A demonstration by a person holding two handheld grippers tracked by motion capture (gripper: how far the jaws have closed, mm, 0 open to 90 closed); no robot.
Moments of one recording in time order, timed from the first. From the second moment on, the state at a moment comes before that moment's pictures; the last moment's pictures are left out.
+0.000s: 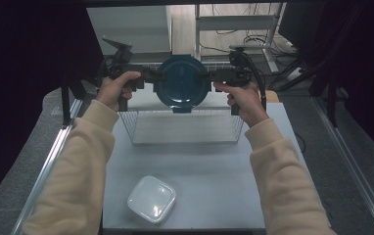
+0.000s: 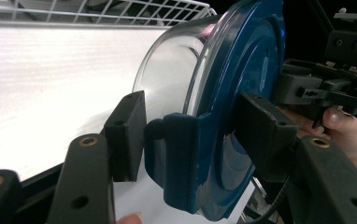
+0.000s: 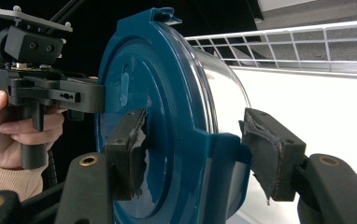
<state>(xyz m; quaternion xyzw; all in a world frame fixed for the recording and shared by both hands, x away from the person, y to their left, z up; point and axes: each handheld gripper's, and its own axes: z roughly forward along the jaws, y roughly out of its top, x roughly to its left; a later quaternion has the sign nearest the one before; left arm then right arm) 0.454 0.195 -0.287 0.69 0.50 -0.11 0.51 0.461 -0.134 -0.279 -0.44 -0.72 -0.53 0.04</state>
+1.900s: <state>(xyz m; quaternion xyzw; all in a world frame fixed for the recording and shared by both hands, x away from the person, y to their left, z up) 0.387 0.211 -0.325 0.72 0.48 0.07 0.50 0.434 -0.169 -0.309 -0.41 -0.75 -0.52 -0.06</state>
